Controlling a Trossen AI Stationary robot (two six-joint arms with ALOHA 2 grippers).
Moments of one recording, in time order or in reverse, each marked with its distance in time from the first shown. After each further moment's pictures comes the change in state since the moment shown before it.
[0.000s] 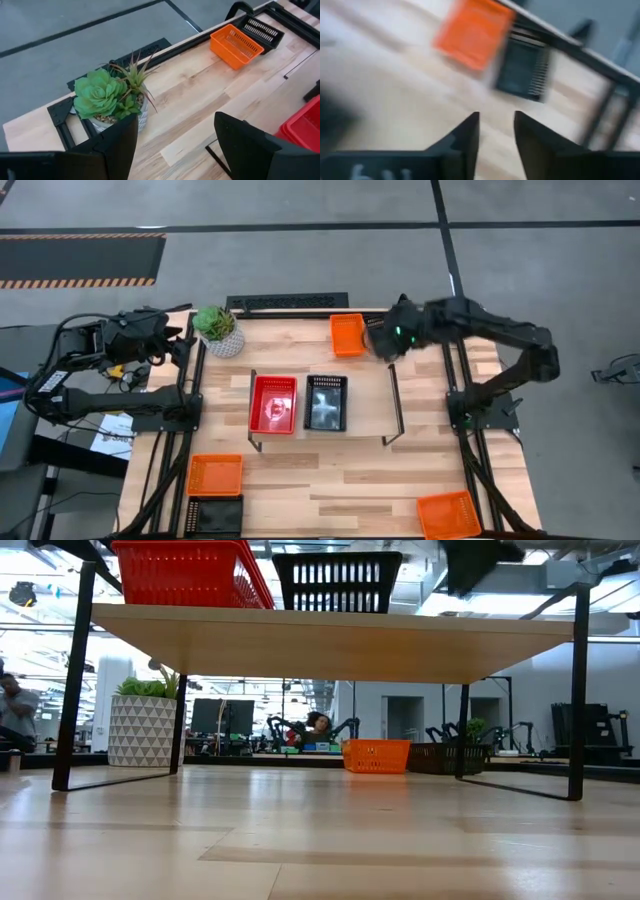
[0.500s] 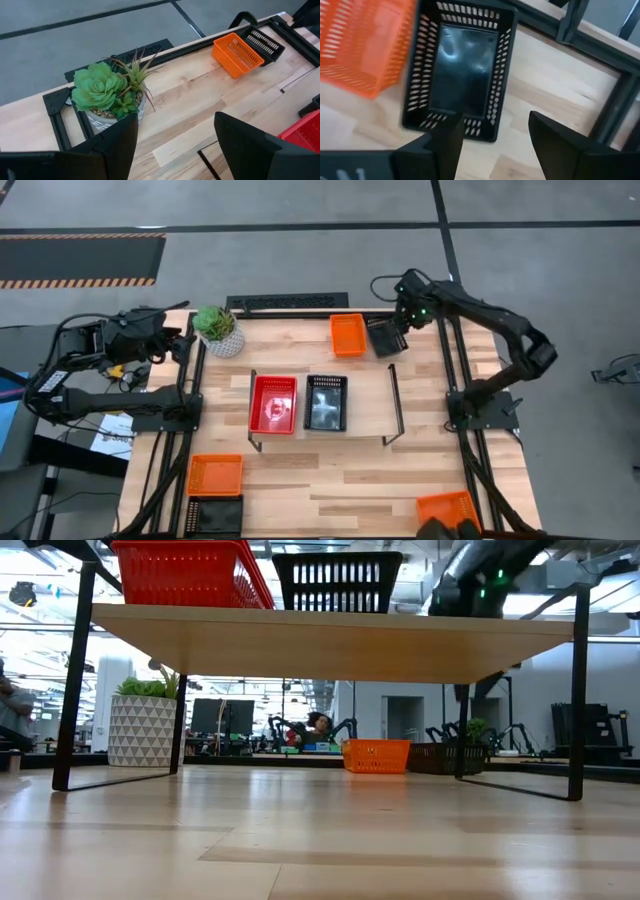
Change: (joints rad) left arm 0.000 0.000 0.000 -0.002 -0.014 -0.108; right arm -0.647 0.054 -0.467 0.482 -0.292 -0.474
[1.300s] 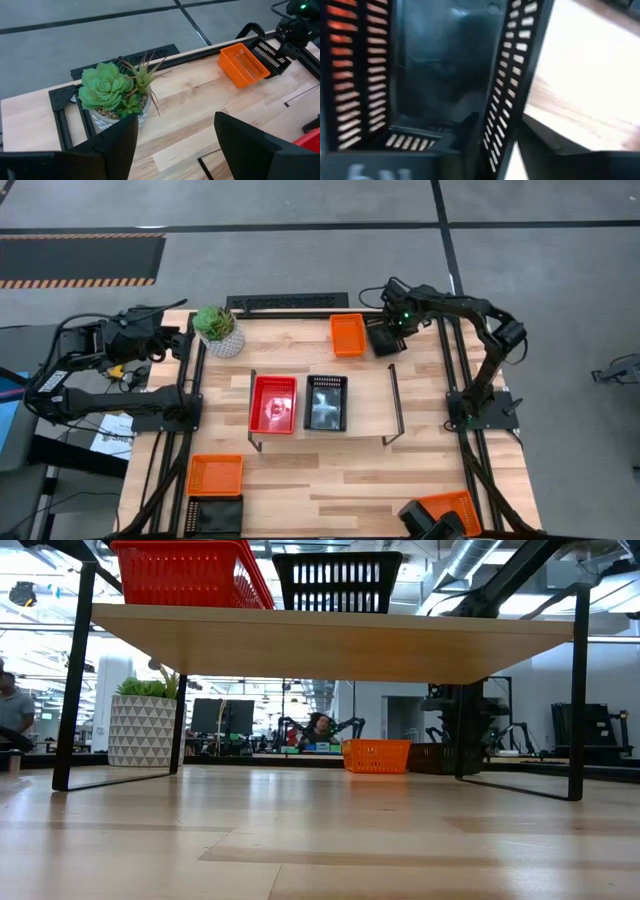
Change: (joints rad) left arm 0.000 0.000 0.000 -0.002 -0.043 -0.062; right arm -0.048 0.295 -0.016 0.091 -0.056 -0.024
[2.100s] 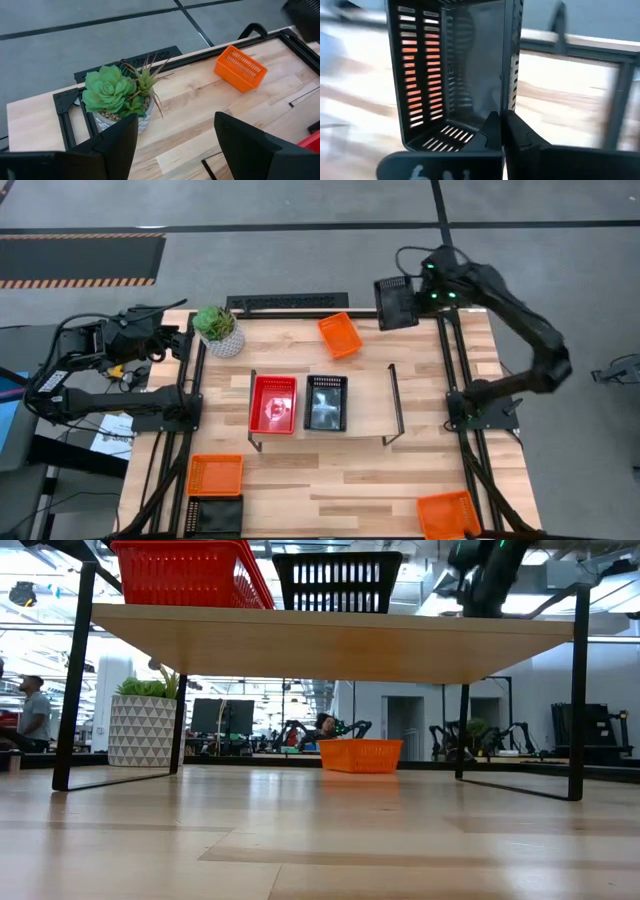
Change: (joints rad) left arm 0.000 0.000 0.000 0.001 -0.016 0.018; right arm 0.000 -0.433 0.268 -0.288 -0.059 0.267
